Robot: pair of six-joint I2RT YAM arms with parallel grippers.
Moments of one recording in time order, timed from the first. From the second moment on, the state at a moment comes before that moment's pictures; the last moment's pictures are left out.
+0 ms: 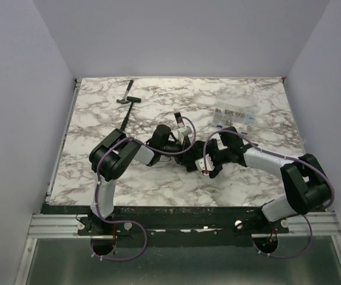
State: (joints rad) left arm -0.64 2.05 0.84 0.73 0.90 -0.45; right arm 0.46 1.50 0.68 -0.19 -0.63 -1.62
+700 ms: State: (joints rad) left arm -0.63 1.46 0.45 0.65 0.53 -0.34; right arm 0.56 1.78 1.04 -0.59 -0.57 -1.46
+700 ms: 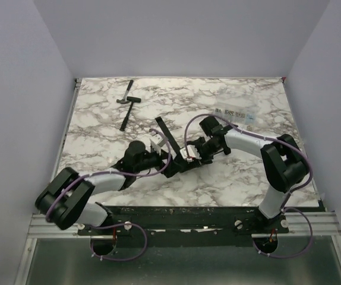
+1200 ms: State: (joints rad) left arm -0.87 1.37 0.07 1.09 0.29 -0.05; right arm 0.54 1.92 1.21 -0.74 -0.68 -1.25
